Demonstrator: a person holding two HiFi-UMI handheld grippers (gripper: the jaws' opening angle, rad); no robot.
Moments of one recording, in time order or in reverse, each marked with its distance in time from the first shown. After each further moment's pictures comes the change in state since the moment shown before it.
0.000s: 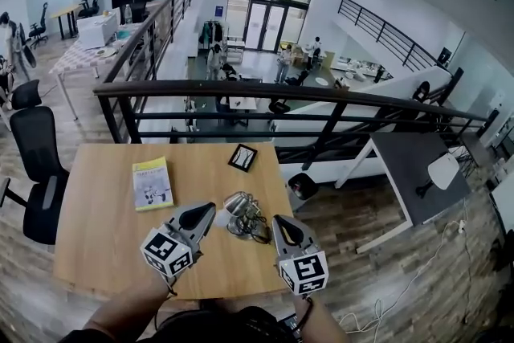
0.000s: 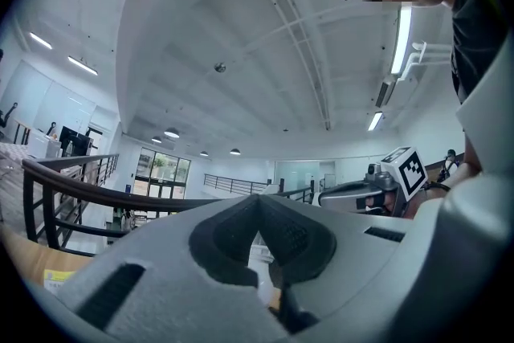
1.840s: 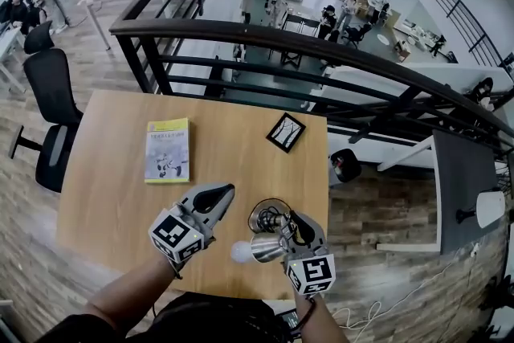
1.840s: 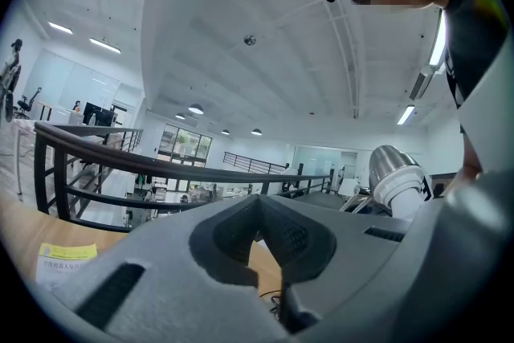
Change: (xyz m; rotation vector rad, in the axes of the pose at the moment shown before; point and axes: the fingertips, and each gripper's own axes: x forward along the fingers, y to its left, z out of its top) left arm 0.099 0.160 -0.099 -0.108 0.142 0.136; right arm 0.195 -0.042 -0.122 0.152 0.169 0.183
